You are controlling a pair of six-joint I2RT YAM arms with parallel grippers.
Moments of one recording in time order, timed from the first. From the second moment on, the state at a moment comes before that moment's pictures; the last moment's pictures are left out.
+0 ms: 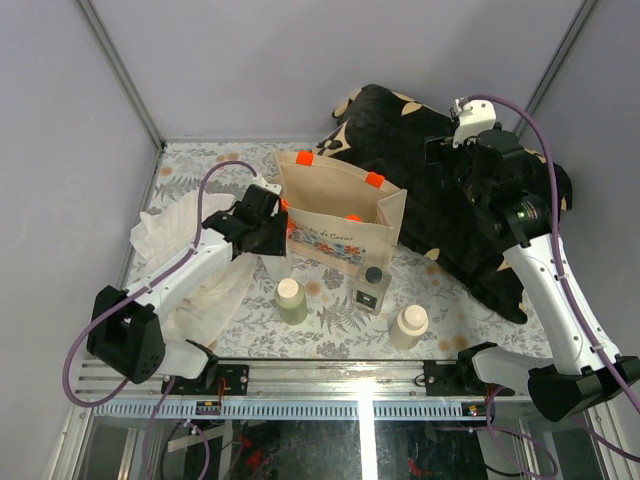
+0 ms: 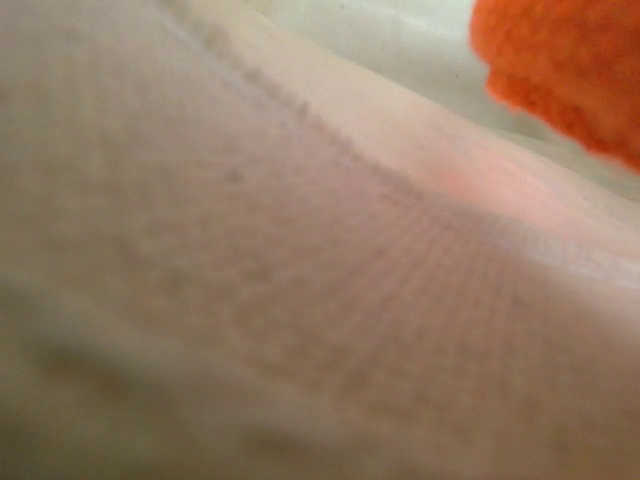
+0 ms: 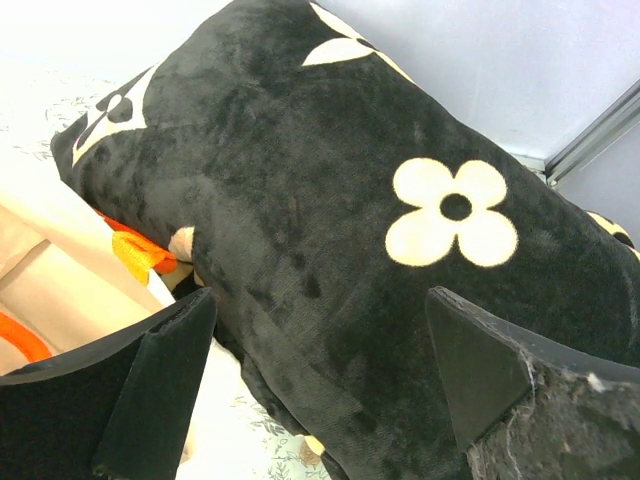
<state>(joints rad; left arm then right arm) -0.49 1.39 1.05 -0.63 -0.06 -0.34 0.33 1.18 1.43 -0.53 0.19 -0.06</state>
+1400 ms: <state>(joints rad) -0.49 1.71 1.90 -0.78 0.14 -0.24 0.33 1.23 1.39 -0.51 0.17 -0.04</state>
